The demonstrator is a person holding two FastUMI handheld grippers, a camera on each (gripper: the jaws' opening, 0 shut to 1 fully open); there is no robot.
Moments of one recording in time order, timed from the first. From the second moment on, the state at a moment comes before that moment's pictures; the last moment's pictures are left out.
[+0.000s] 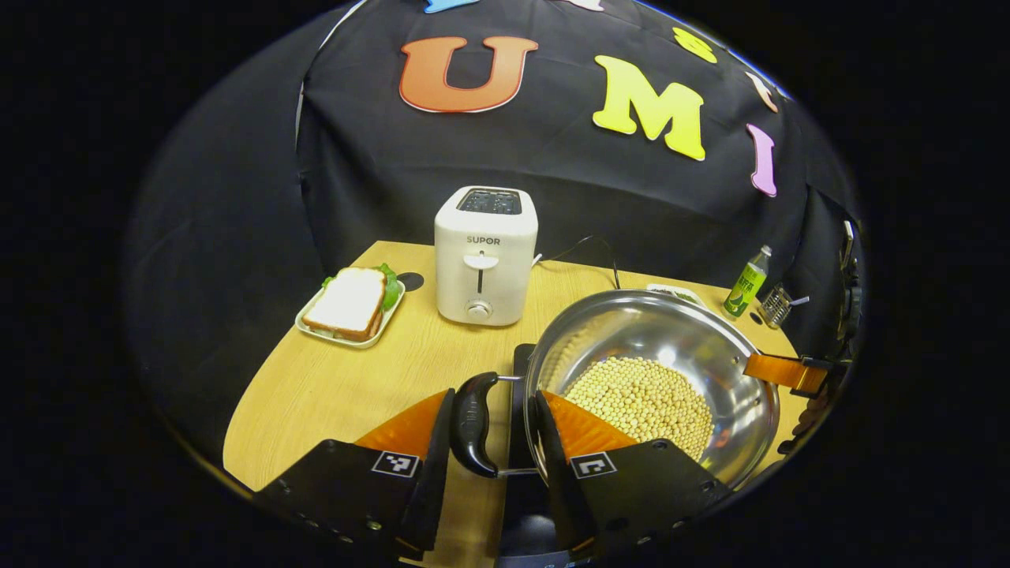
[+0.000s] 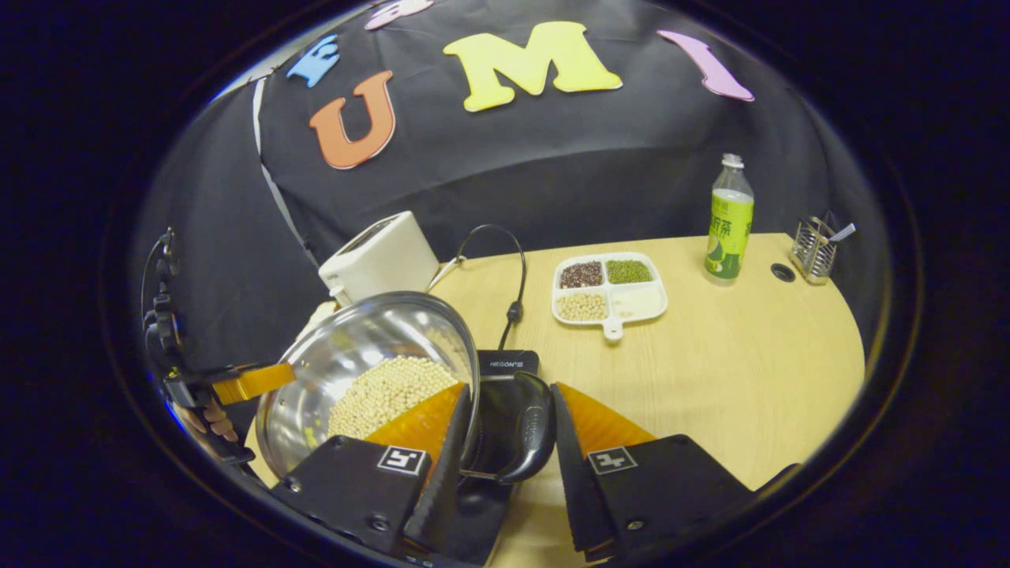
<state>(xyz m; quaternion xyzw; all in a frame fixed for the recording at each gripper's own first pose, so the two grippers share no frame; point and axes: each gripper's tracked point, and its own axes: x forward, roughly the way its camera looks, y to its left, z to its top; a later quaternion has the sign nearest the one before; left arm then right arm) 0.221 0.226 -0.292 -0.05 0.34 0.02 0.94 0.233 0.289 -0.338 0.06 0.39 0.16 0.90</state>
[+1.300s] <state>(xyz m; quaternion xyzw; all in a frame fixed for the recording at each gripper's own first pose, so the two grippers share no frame) 0.160 0.215 -0.179 -0.05 0.20 0.08 0.97 0.167 0.230 -0.233 0.07 0.24 0.20 0.95</state>
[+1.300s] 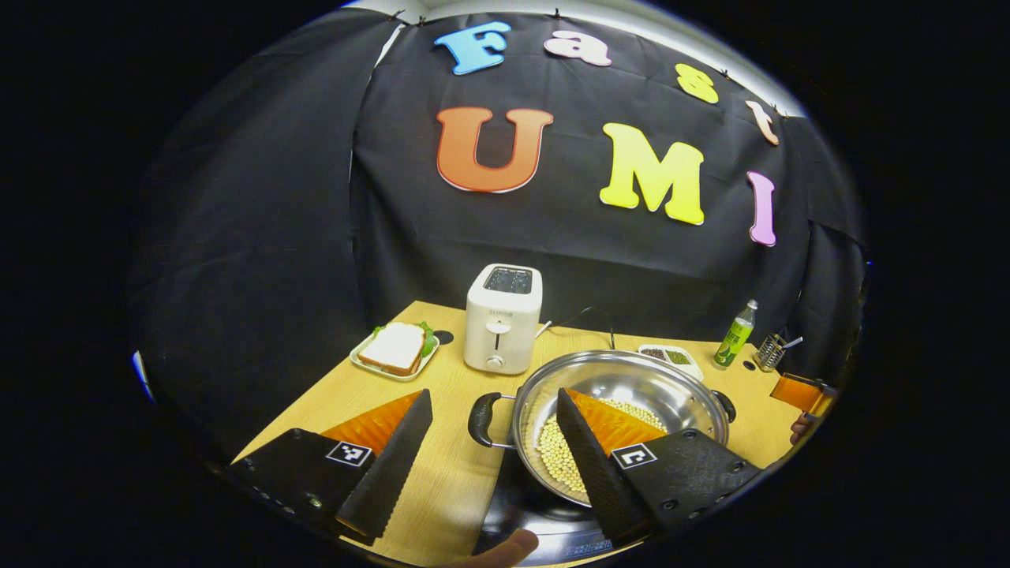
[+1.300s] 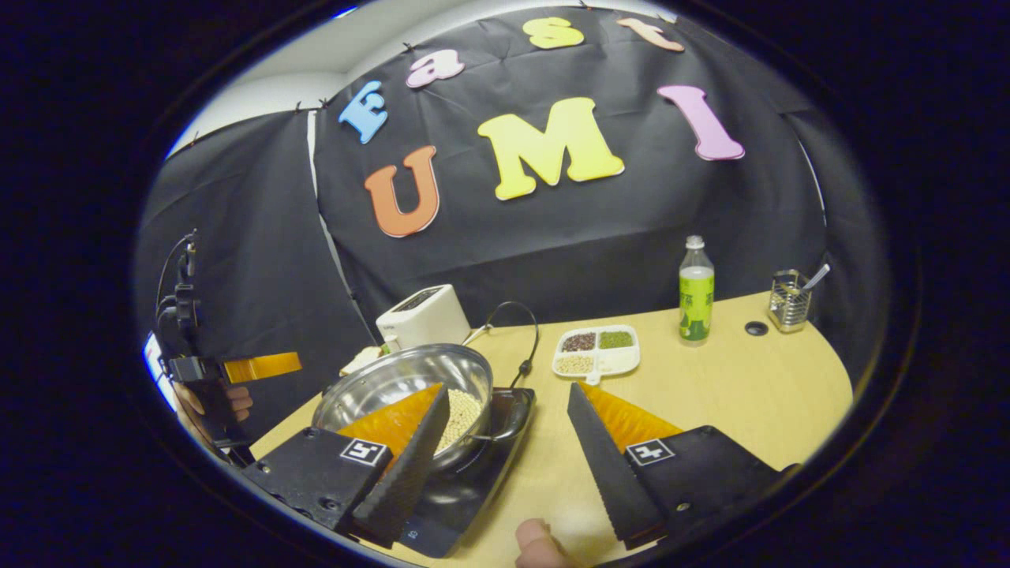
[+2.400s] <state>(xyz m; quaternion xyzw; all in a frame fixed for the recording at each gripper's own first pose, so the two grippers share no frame) -0.017 -0.014 0.014 0.00 -0.01 0.03 1.00 -0.038 0.014 -0.026 0.01 0.04 0.07 1.00</state>
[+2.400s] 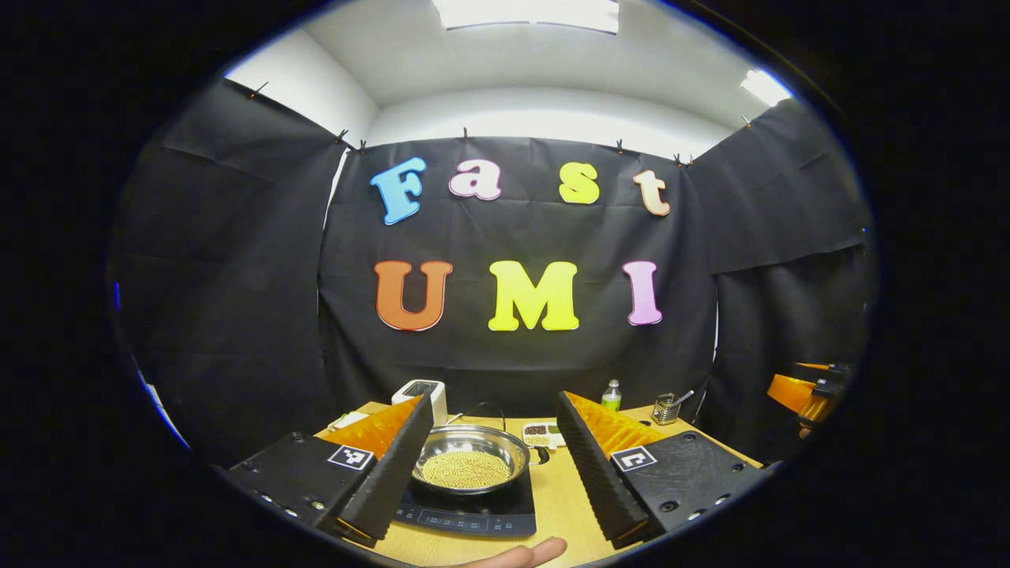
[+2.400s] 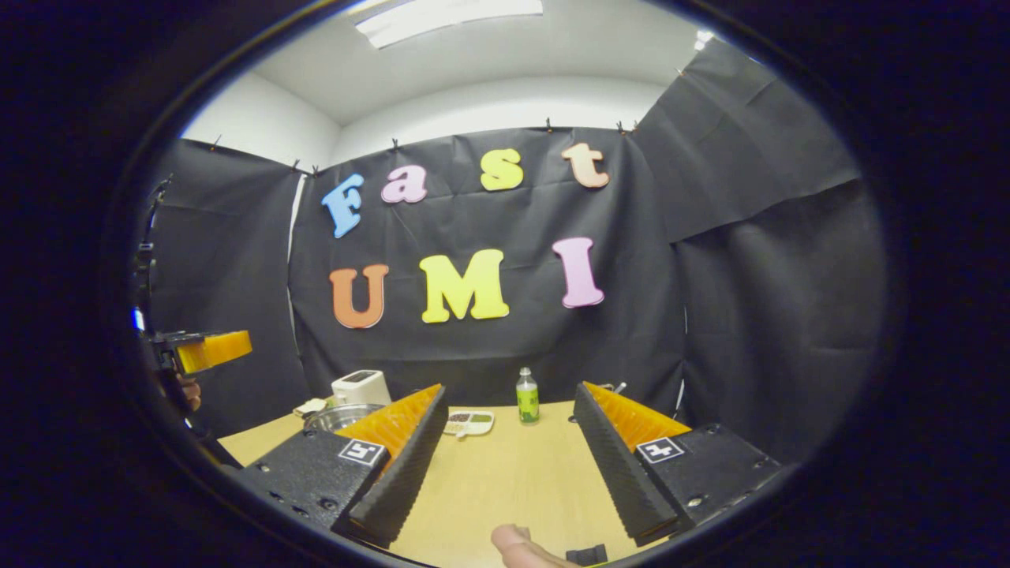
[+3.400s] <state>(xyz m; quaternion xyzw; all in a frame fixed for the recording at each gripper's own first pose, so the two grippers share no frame) -0.058 -0.050 -0.021 0.03 -0.03 0.02 1.00 -0.082 0.022 -0.025 0.00 0.00 0.09 1.00</state>
